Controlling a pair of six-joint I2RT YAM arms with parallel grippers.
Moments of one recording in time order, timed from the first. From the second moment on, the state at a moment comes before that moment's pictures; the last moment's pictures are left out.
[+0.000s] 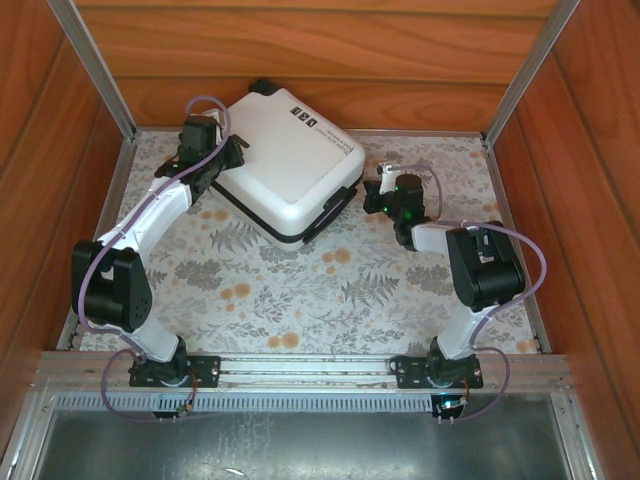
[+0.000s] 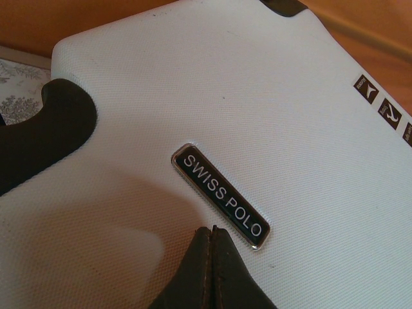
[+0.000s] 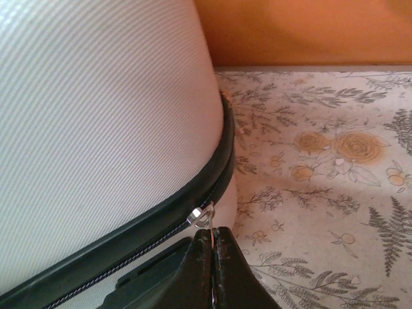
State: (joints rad) left arm -0.26 1.63 1.31 -0.27 0.02 -0.45; right arm 0.29 1.79 0.84 0.58 -0.19 0.14
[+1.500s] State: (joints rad) left arm -0.22 1.16 0.87 -0.50 -0.35 -0.64; right arm 0.09 2.23 1.84 -0.01 -0.70 0.18
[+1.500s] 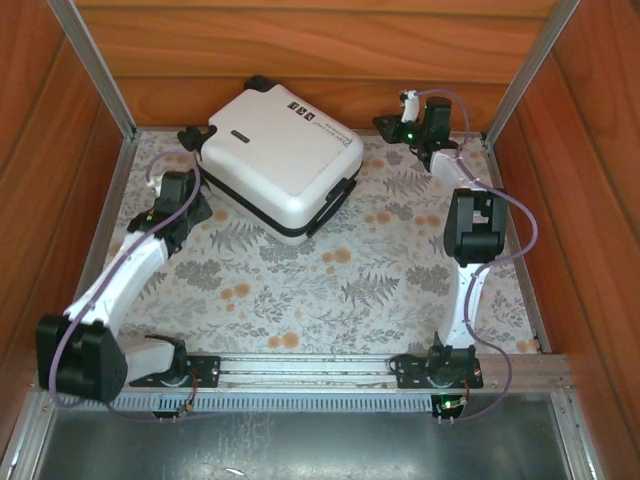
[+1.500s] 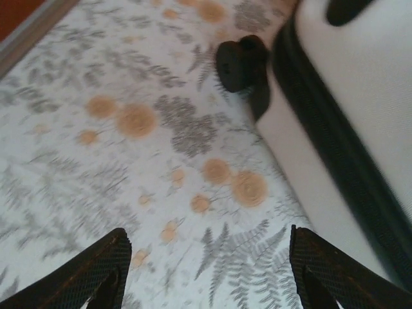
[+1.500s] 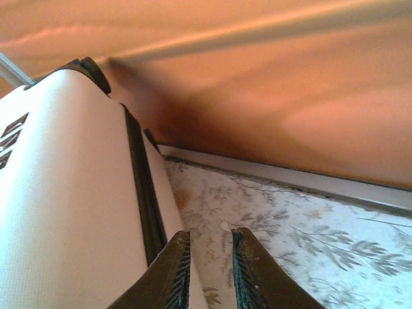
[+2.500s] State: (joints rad) left arm 0.20 1.03 0.73 -0.38 -0.15 -0.83; right arm 0.52 2.01 1.57 -0.47 -0.97 -0.14
